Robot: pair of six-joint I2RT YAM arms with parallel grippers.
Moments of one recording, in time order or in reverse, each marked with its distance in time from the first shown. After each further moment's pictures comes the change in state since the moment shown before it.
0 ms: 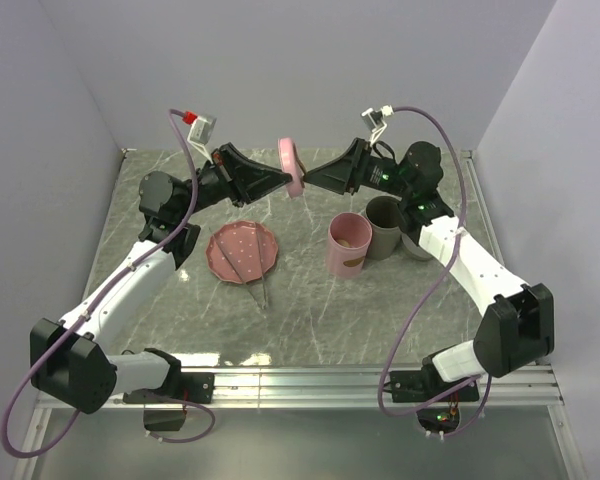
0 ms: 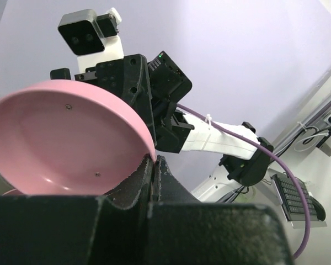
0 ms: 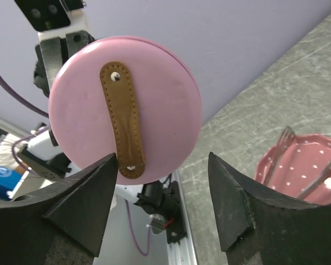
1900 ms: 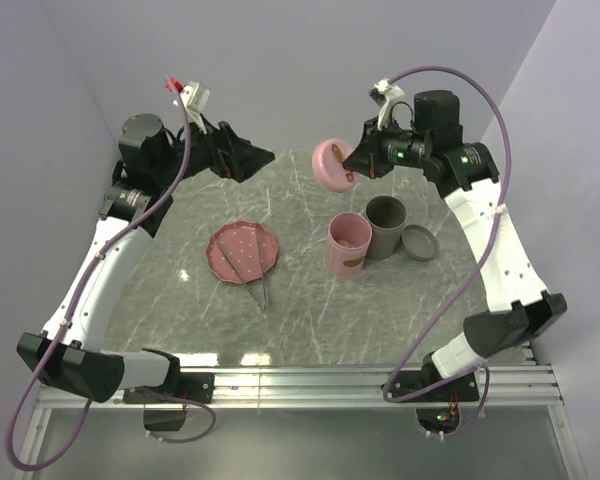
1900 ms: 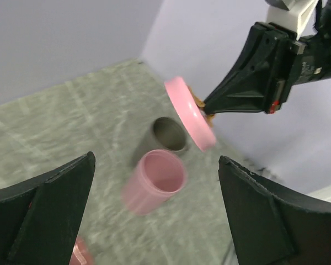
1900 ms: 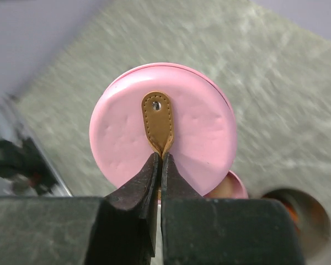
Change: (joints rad) left arm 0.120 0.047 0.413 -0.908 -0.155 0.605; right arm -0.049 0.094 0.659 -1.227 0.324 -0.876
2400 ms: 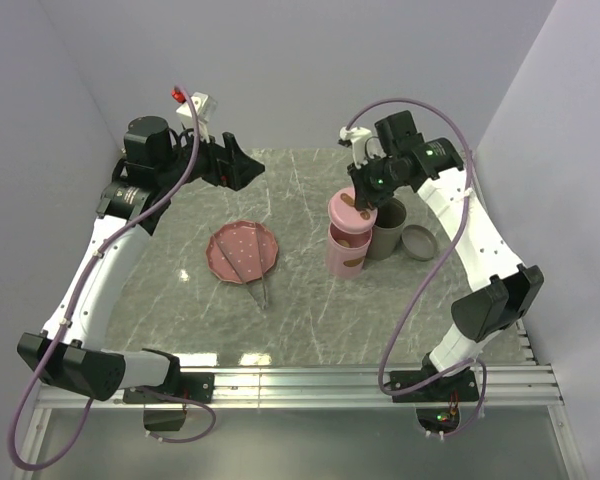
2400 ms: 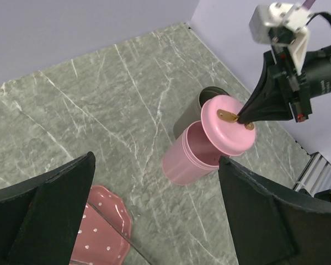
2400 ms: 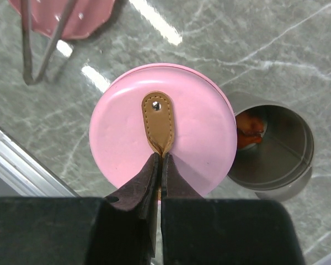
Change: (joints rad) left arm 0.016 0.014 0.045 -0.258 -0.127 0.224; right arm 0.073 0.143 0.032 -0.409 0.288 -0.326
